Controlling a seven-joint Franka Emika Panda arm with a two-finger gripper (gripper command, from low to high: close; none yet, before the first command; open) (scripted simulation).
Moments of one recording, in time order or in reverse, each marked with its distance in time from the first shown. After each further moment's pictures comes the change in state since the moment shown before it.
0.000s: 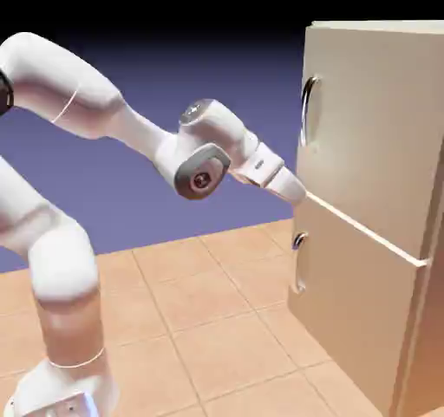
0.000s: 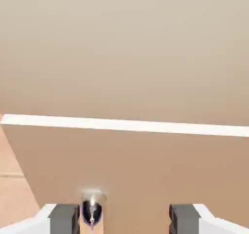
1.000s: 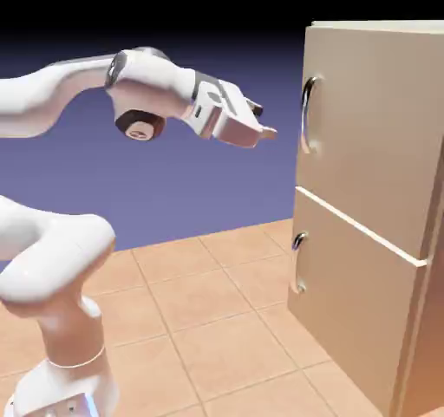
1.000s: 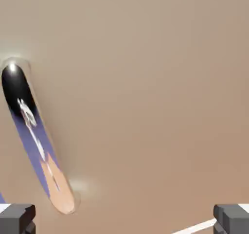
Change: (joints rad) arm -0.717 -0.662 0.569 0.078 1.305 -0.425 -0.540
